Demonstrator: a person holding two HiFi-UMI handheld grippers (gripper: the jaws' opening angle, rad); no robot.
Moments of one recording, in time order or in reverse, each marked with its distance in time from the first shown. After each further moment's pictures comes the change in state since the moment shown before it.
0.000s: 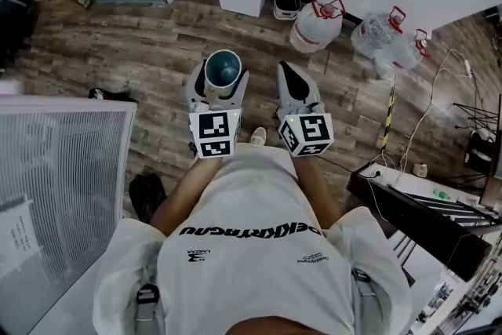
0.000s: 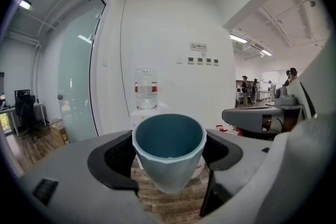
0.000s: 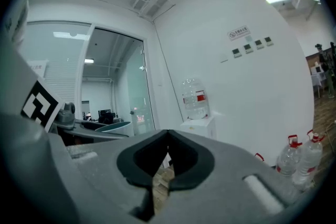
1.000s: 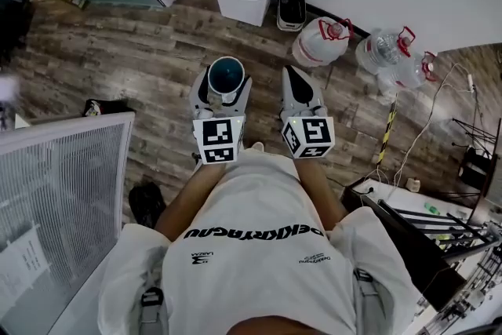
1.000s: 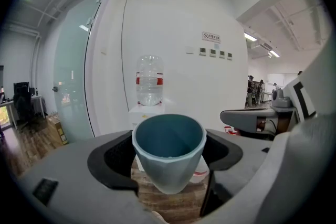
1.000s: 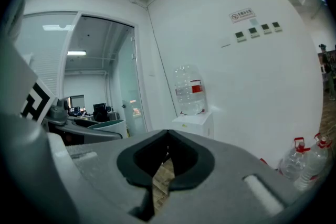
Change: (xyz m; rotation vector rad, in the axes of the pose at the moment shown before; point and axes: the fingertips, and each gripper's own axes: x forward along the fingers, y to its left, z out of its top) left arm 0.165 0.058 0.019 -0.052 0.061 0.014; right arm 0.167 -0.088 -0.001 -0.002 0.086 -0.024
